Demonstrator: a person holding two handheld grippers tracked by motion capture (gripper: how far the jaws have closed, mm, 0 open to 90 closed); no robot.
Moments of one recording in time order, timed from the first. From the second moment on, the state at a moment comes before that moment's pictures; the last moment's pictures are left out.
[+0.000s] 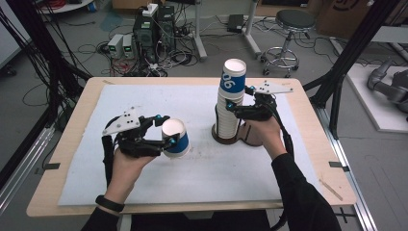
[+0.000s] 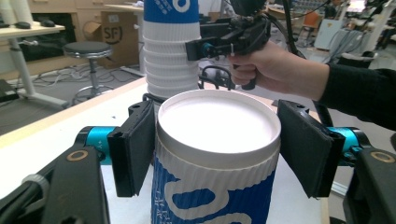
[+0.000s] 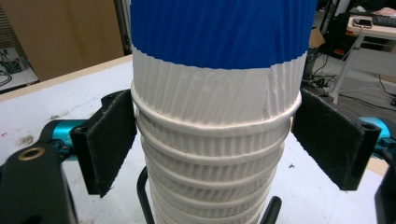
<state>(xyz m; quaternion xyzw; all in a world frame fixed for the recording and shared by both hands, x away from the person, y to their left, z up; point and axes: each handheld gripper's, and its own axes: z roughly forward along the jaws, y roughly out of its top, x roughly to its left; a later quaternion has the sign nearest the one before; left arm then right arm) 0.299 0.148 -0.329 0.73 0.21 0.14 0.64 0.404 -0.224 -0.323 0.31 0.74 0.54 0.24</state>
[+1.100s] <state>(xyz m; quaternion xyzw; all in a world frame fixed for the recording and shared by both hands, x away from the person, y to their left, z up) 0.304 0.148 -0.348 0.73 0.21 0.11 0.64 0.375 -0.250 -0.309 0.32 0.75 0.52 0.25</state>
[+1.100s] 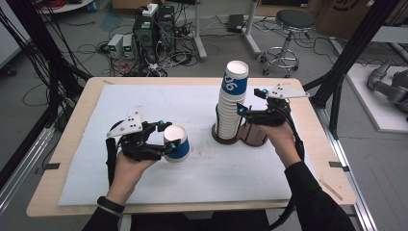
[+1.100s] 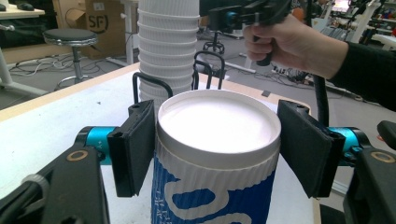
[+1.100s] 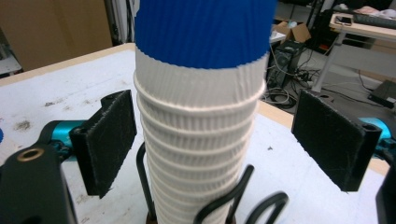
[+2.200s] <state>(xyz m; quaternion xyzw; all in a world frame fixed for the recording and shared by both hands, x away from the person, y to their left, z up) 0.310 0.158 -0.352 0.73 0.22 0.12 0.63 0.301 -0.287 -0.372 0.31 0.72 0.57 0.24</state>
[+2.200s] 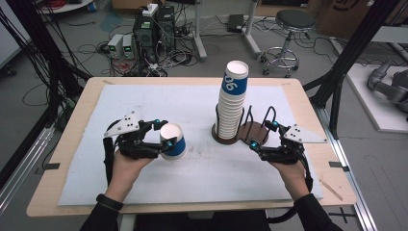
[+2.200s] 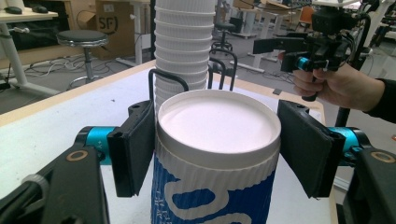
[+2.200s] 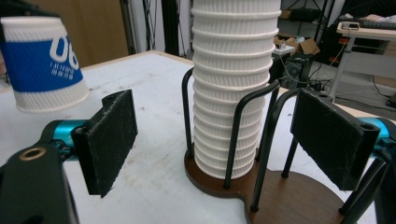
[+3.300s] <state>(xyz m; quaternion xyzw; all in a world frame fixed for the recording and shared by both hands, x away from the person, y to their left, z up) 0.296 0.138 -0.346 0.73 0.19 0.10 0.65 0.293 -0.266 -0.374 0.22 0.76 0.59 0.19</state>
